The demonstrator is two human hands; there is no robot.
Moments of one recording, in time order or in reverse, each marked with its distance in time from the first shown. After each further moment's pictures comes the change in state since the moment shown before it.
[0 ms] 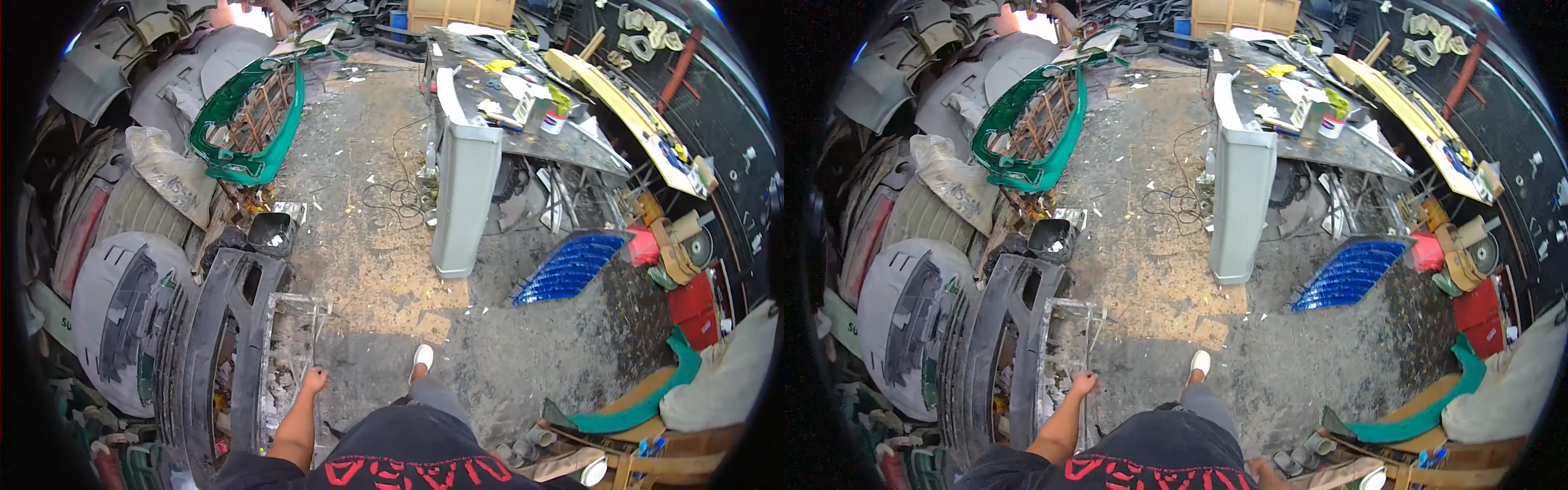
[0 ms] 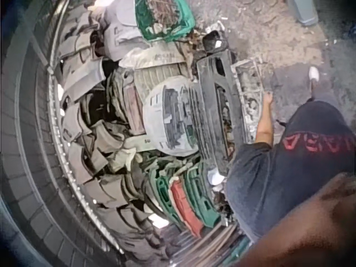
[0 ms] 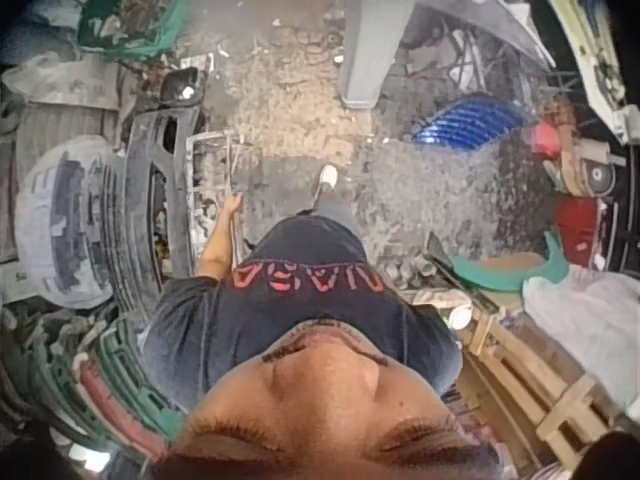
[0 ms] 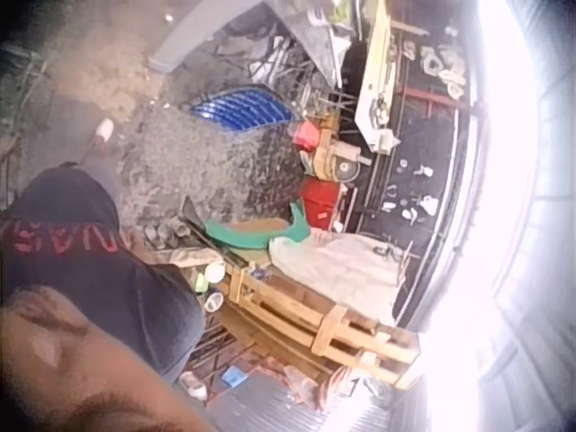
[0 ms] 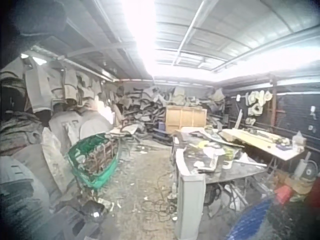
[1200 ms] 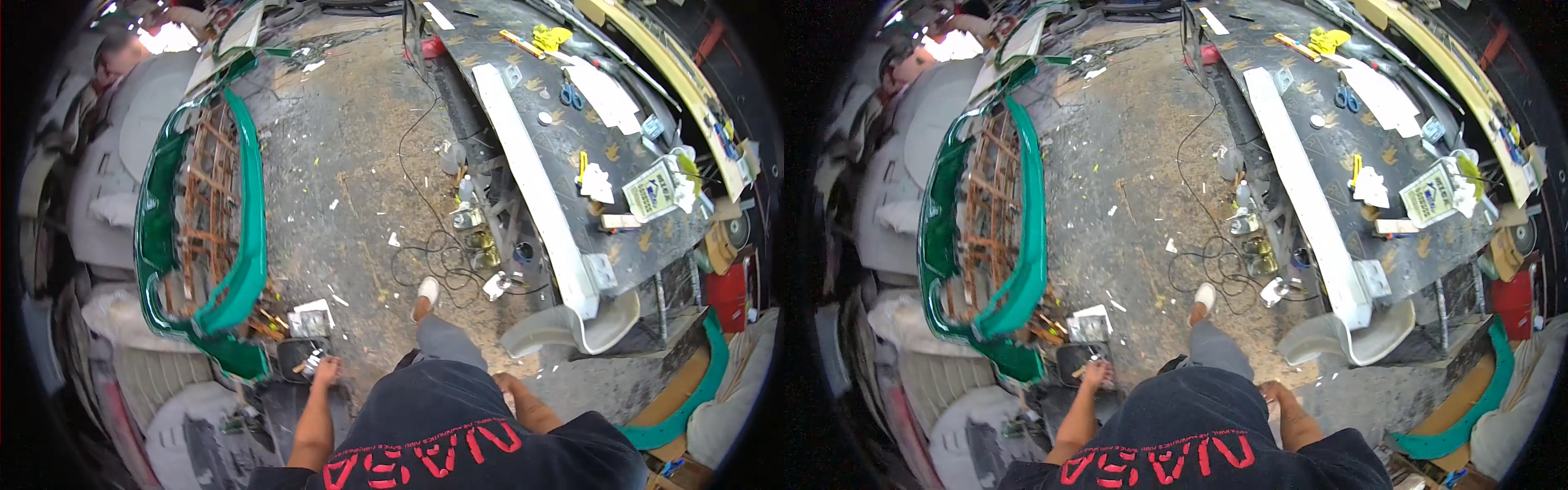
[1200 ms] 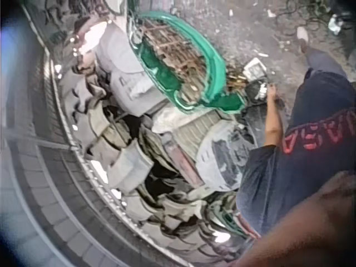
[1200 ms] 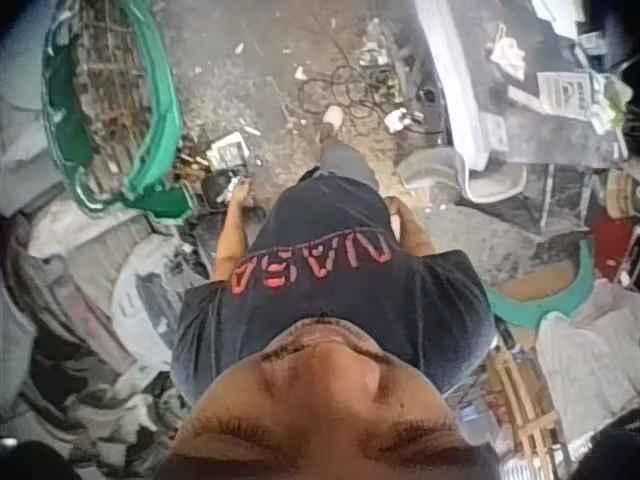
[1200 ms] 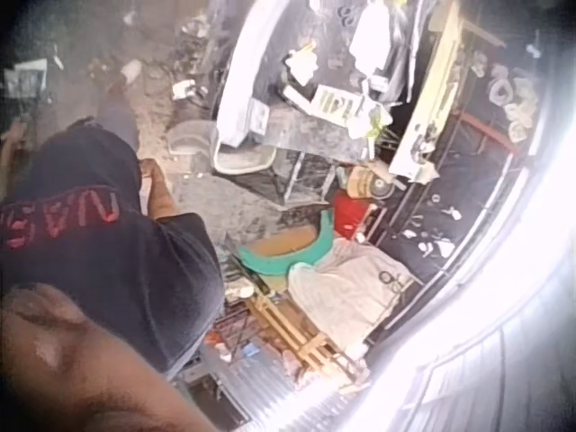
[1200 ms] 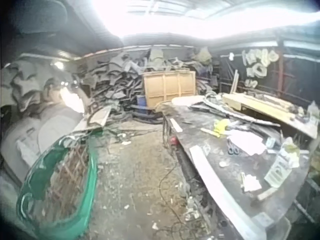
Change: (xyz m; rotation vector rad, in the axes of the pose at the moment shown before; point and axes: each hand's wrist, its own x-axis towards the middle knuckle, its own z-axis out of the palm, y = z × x) left_hand 0.686 0.421 -0.325 -0.074 -0.061 -0.206; right_hand 0.577 -0.533 -0.594 0.084 -0.188 -0.490
